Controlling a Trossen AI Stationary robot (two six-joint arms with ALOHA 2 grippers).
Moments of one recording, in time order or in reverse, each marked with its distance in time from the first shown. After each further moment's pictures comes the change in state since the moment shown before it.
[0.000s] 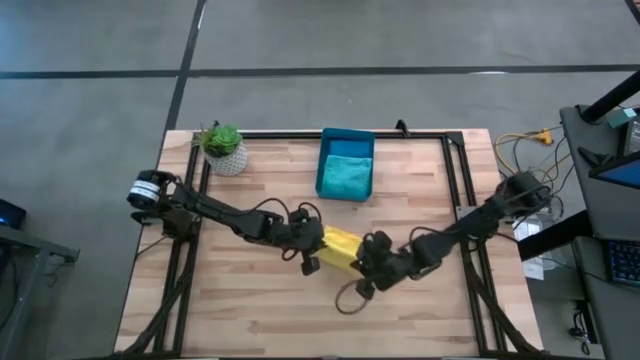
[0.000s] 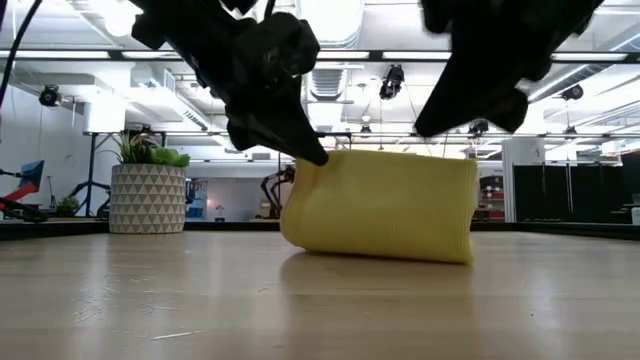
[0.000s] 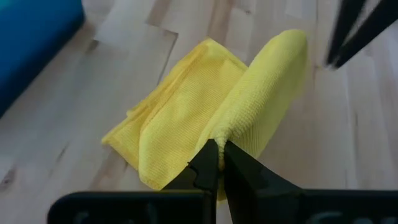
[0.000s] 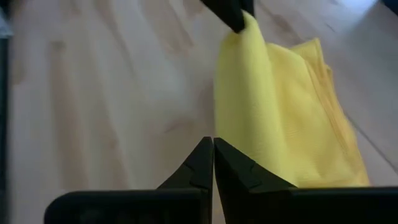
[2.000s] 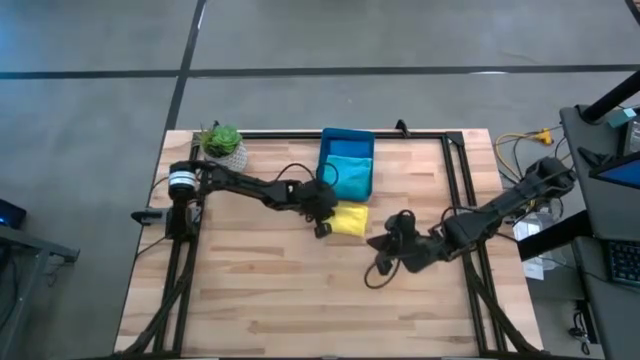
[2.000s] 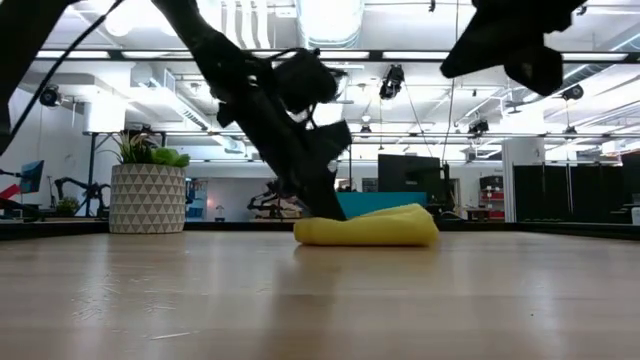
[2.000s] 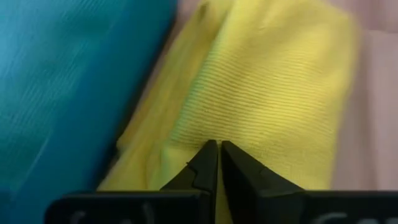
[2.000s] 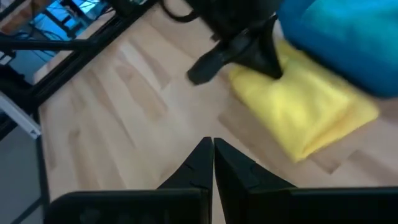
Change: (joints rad) left arm 0.338 0.250 0.102 0.068 0.204 0.348; right arm -0.011 -0.320 -0.106 -0.117 0.169 0.226
